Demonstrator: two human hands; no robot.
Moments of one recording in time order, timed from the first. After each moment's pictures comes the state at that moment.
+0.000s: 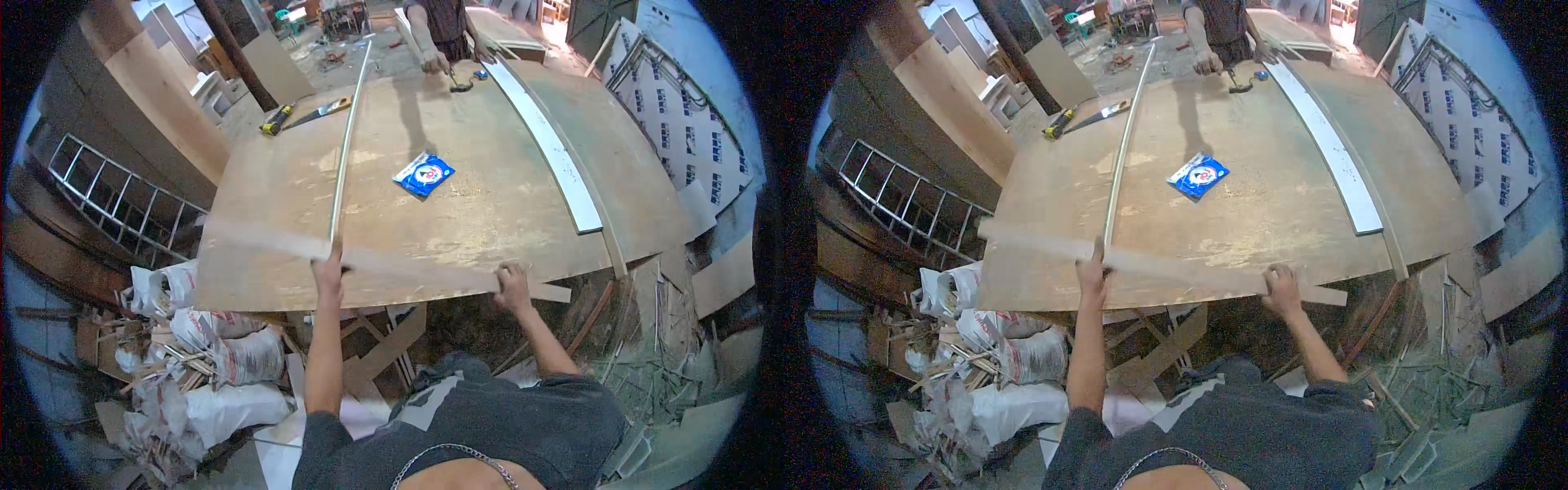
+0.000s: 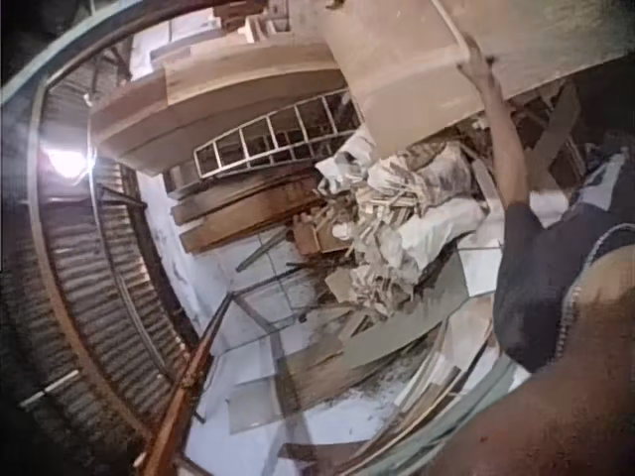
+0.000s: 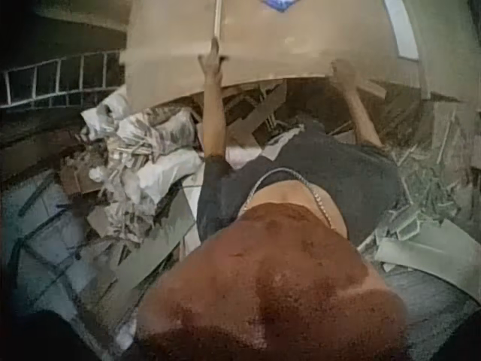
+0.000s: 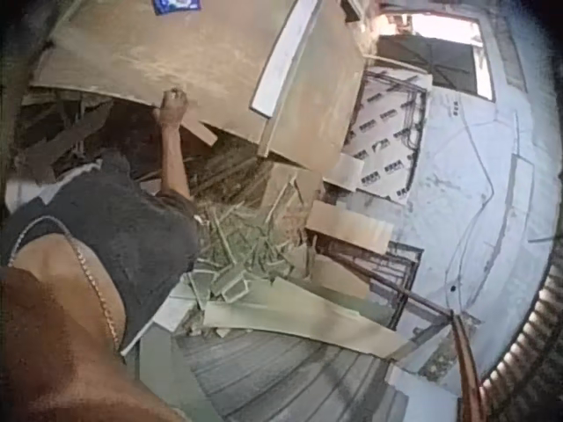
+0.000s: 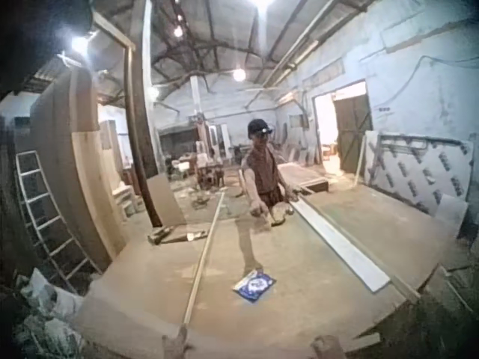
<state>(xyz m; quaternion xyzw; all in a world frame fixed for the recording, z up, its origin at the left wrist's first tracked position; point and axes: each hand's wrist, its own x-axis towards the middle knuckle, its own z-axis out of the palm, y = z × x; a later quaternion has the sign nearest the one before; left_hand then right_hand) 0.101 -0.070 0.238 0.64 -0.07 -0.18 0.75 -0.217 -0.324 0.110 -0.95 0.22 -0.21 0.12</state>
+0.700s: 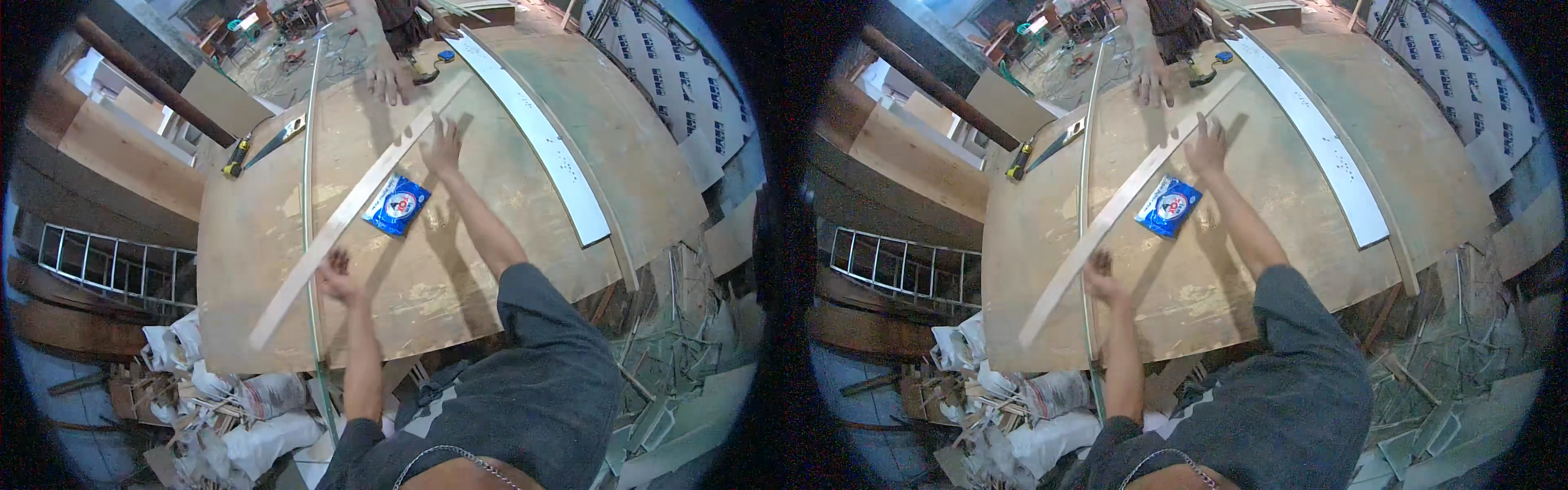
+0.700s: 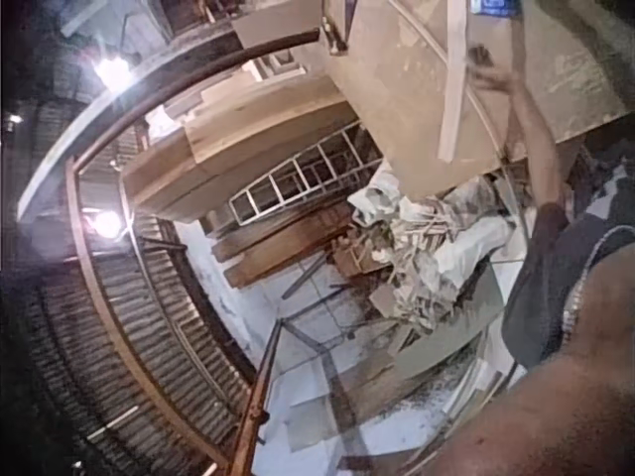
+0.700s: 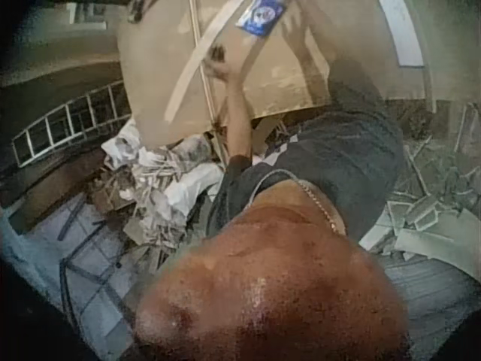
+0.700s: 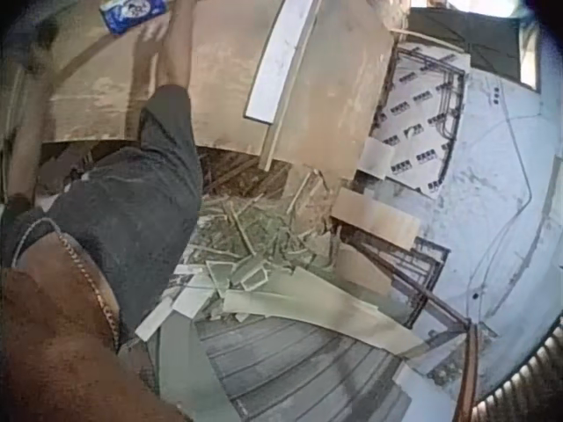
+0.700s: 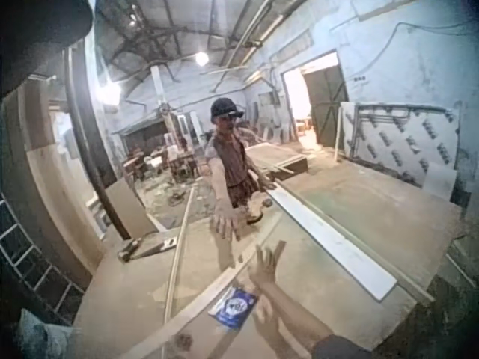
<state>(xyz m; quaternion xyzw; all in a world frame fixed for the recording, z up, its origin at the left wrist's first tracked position) 0.157 -0.286 0.175 0.53 -0.02 0.09 0.85 0.132 -0.602 0.172 -0.78 0.38 -0.43 0.25</state>
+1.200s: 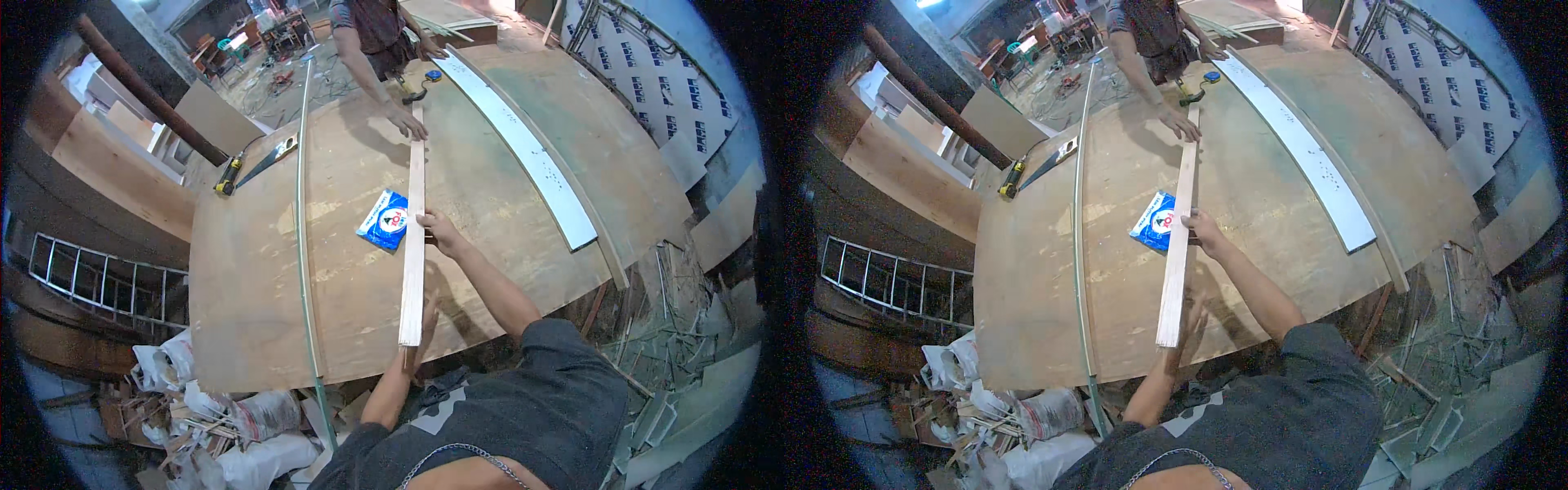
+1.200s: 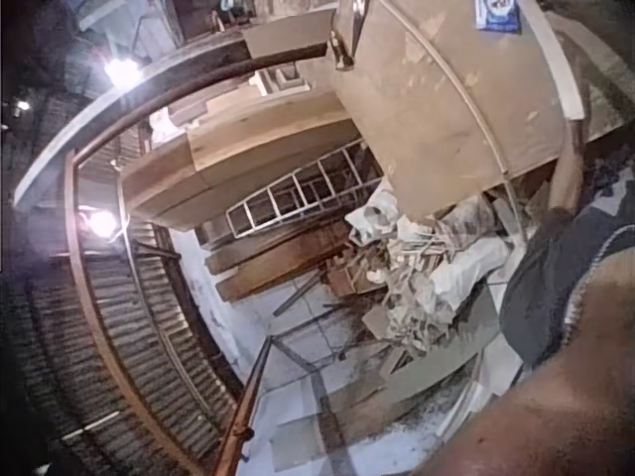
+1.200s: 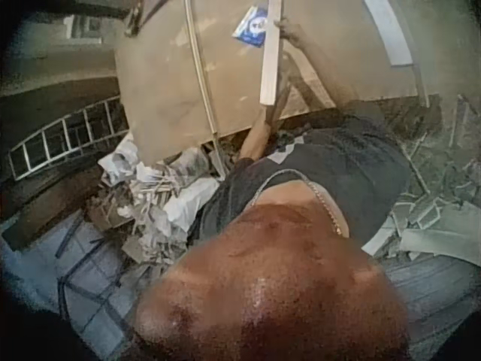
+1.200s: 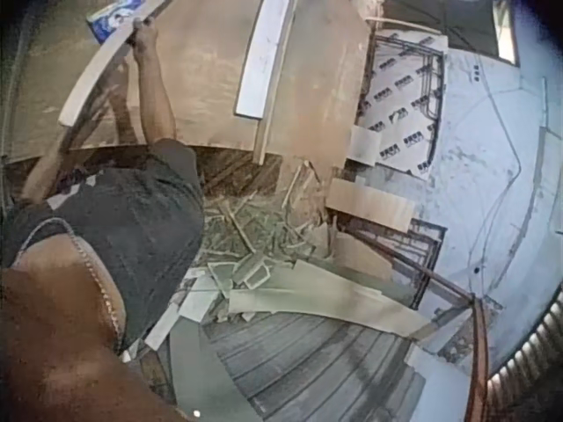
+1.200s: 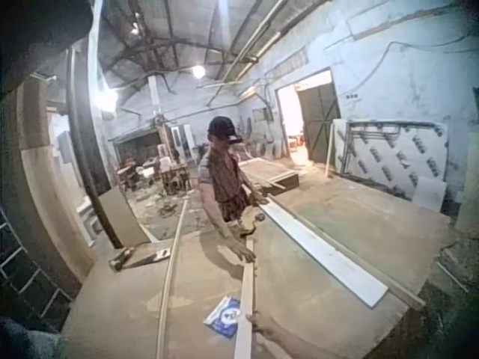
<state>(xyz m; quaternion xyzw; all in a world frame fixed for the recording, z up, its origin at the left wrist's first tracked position) 0.022 -0.286 0.108 0.66 -0.26 -0.35 0.61 0.039 -0.496 0.147 -0.45 0.29 -0.20 0.82</state>
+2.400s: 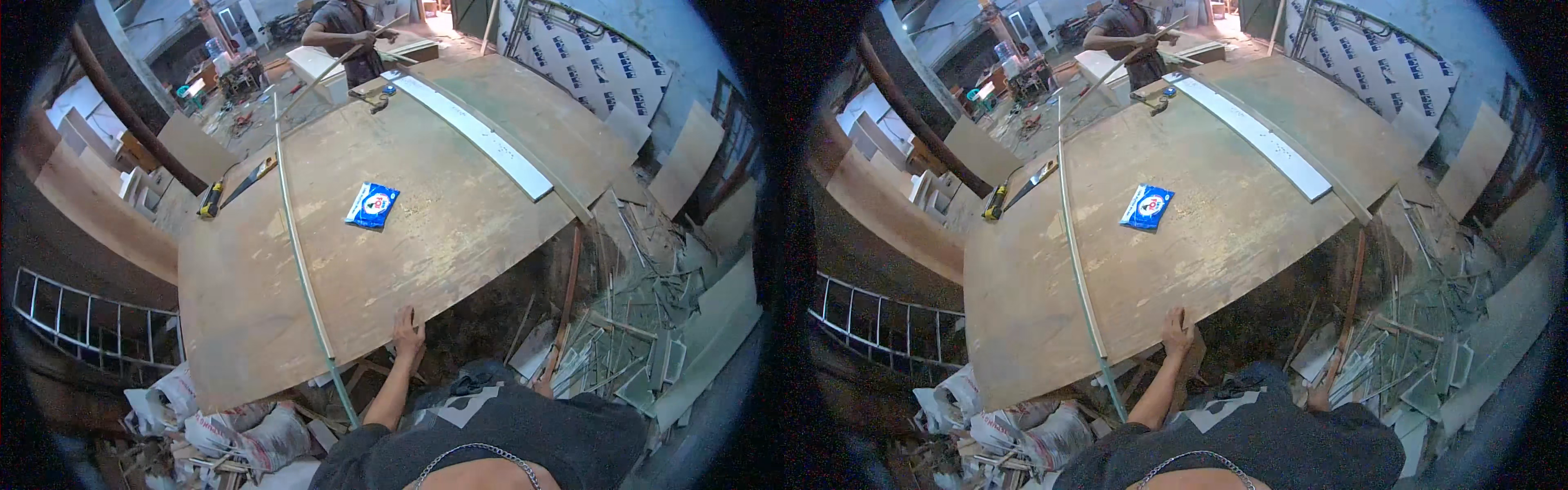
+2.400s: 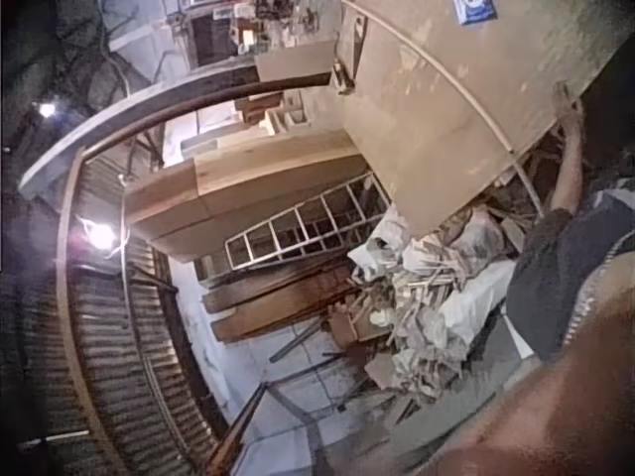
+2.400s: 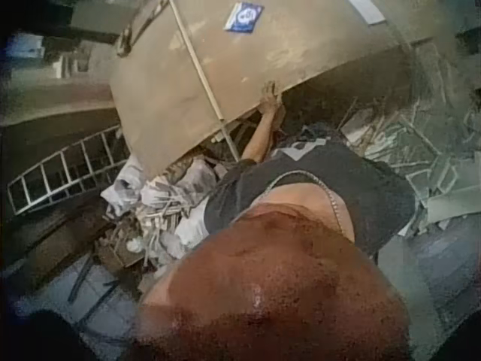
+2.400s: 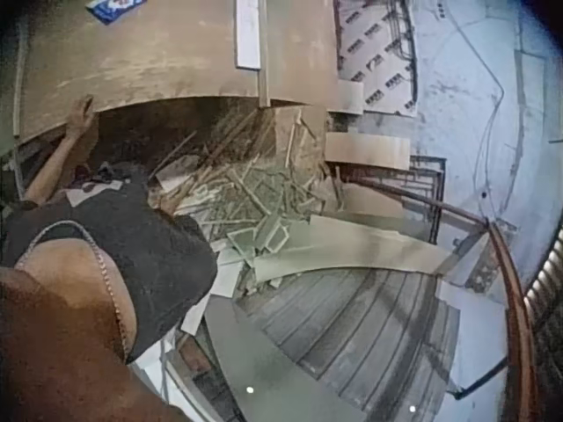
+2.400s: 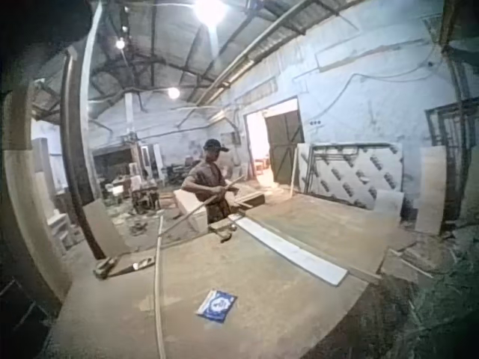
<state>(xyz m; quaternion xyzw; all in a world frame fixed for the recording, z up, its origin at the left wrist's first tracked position) 0.014 -0.108 0.029 0.76 -0.51 -0.05 0.40 -0.474 -0.056 -0.111 -0.59 0.72 0.17 0.34</state>
